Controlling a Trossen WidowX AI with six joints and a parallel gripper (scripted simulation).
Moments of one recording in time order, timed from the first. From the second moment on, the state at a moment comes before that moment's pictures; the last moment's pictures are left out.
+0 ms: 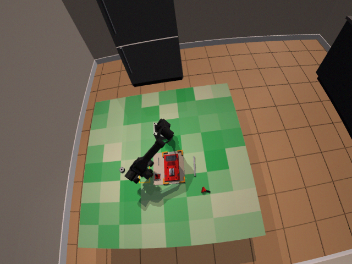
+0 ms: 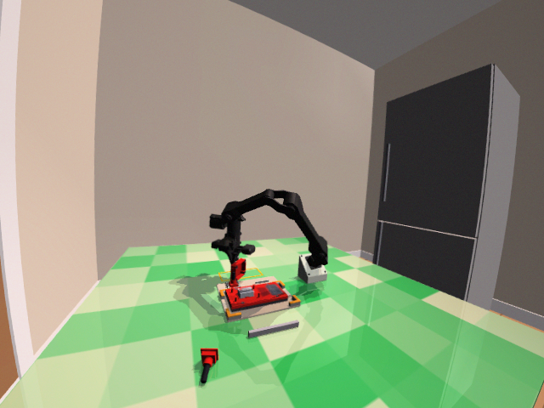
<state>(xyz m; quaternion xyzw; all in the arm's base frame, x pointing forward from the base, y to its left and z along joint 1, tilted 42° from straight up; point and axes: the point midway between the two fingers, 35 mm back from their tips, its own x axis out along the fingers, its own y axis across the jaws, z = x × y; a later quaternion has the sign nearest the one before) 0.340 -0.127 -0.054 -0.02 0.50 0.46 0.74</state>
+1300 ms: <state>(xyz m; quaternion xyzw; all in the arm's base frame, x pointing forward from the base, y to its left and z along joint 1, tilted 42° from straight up) 0.333 -0.177 -0.001 -0.02 0.50 0.45 0.74</state>
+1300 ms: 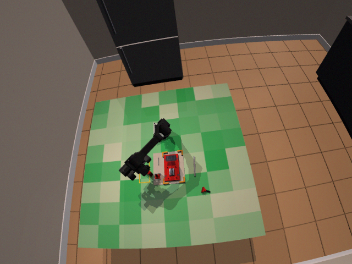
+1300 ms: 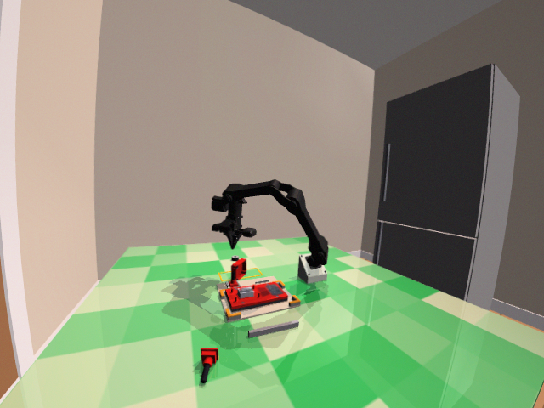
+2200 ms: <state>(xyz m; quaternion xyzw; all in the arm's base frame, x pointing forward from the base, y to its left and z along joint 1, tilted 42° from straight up) 0.340 -0.146 -0.070 -0.02 0.50 0.45 0.74</state>
